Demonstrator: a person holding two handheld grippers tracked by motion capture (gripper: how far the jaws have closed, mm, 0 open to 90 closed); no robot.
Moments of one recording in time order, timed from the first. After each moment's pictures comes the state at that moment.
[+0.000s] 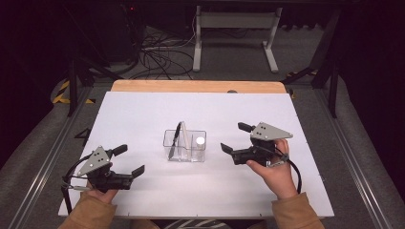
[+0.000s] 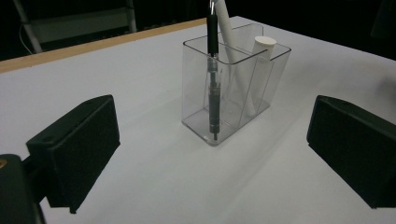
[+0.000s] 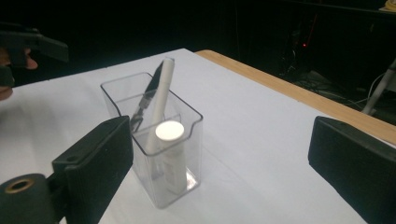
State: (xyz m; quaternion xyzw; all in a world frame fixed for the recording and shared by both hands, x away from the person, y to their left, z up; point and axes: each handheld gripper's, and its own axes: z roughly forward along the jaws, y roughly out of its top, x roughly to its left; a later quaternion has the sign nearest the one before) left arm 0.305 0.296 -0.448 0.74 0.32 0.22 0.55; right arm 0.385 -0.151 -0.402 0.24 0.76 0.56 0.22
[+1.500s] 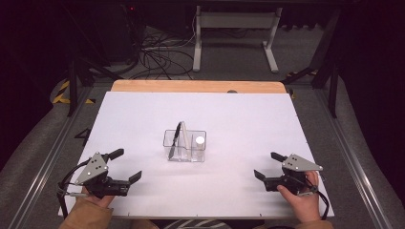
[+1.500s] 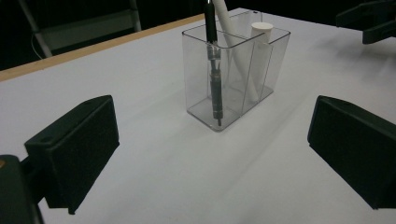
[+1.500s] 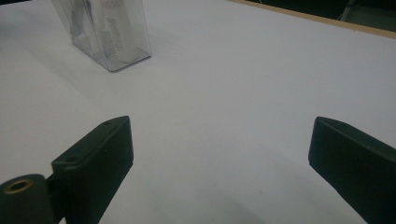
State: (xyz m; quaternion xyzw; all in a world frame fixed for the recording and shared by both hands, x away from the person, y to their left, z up) left arm 0.292 0.301 -0.454 0.75 0.31 0.25 0.53; right arm 0.347 -0.248 -0.483 0.31 0.77 0.50 0.23
